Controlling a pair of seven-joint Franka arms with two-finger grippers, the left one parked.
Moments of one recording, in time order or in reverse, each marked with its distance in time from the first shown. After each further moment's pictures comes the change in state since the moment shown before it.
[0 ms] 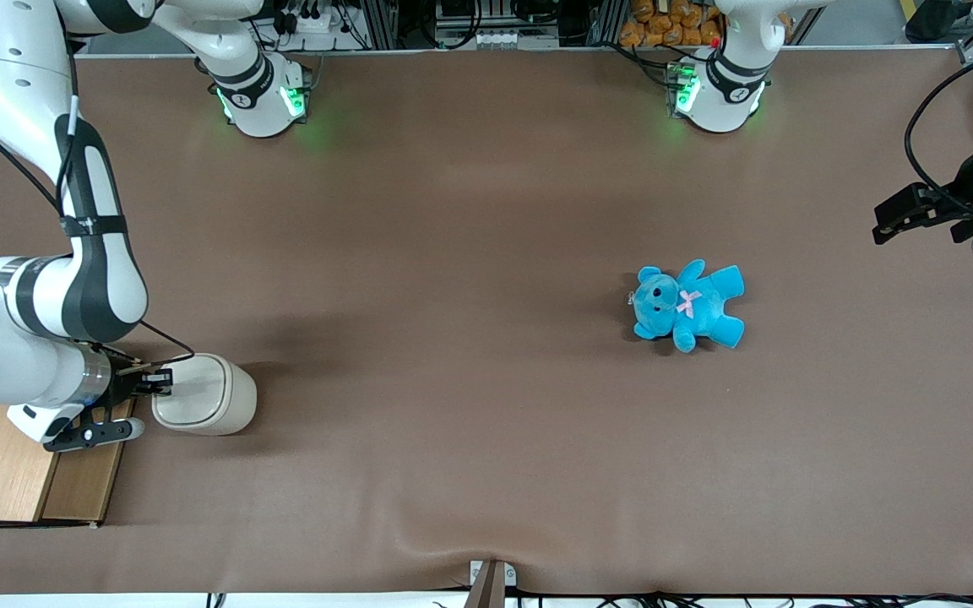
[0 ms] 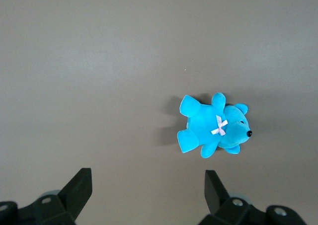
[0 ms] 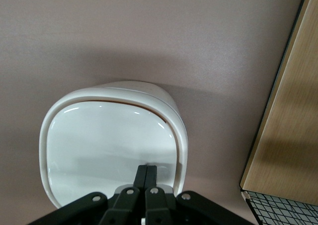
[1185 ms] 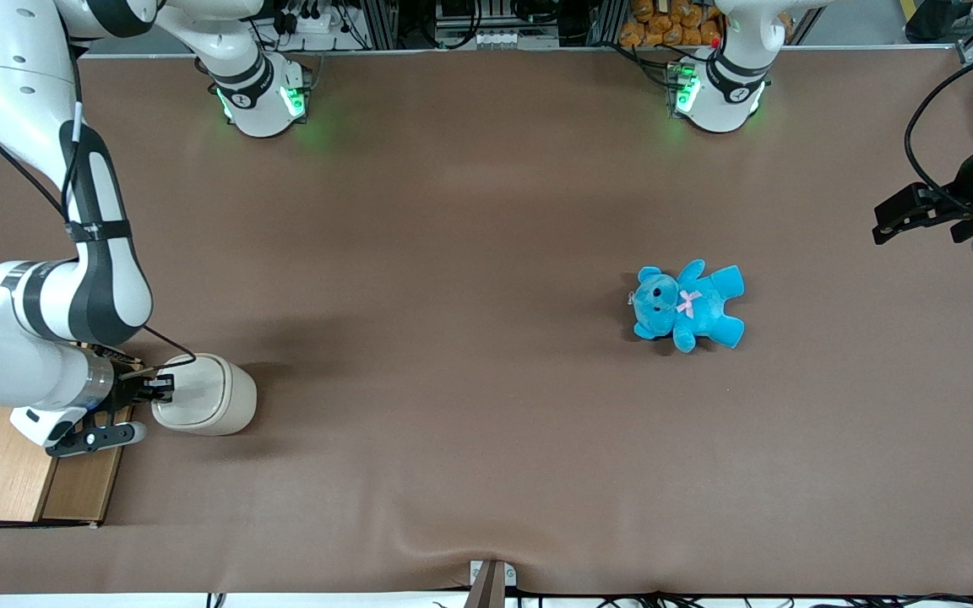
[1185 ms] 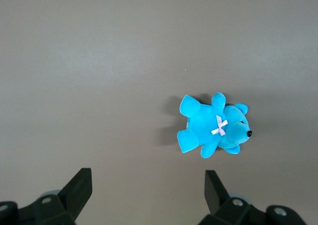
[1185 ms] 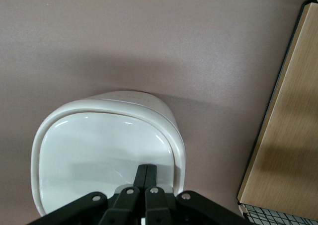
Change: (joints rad) arm 0.000 0.014 0.000 -0.003 -0.003 0.047 -0.018
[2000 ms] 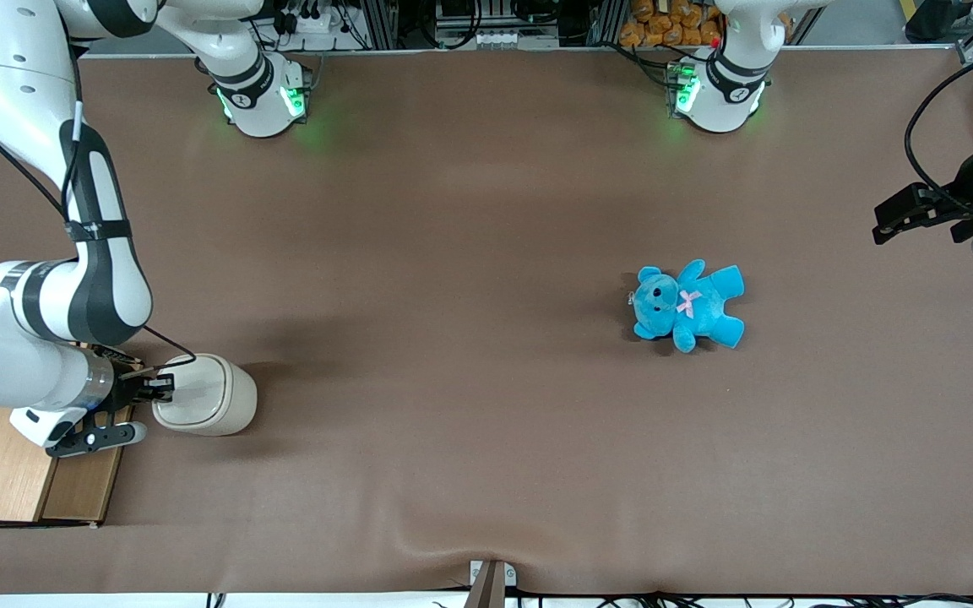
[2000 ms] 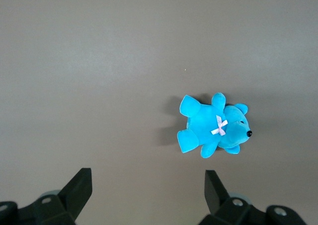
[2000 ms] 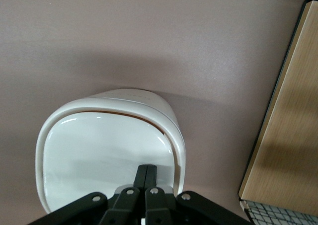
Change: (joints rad) arm 0.005 0.001 0.001 0.026 -0.001 -0.049 0.021
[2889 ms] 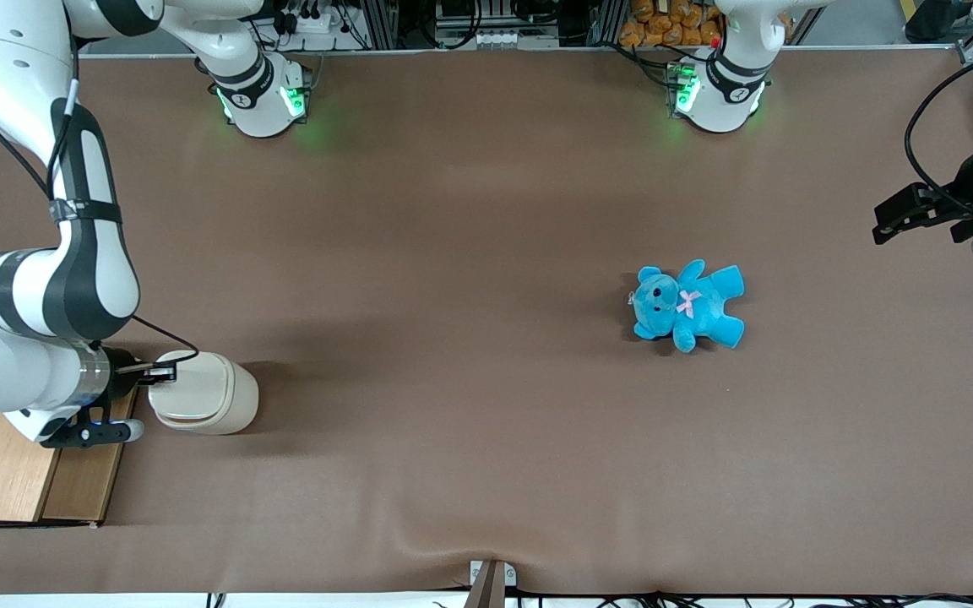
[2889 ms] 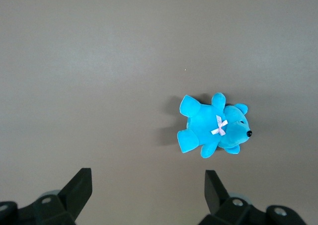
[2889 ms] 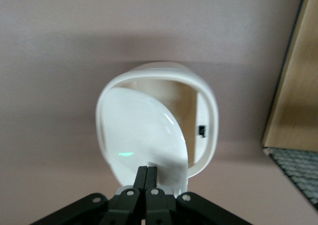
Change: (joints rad) arm 0.032 0.001 0.013 0.151 0.035 -0.277 0.190
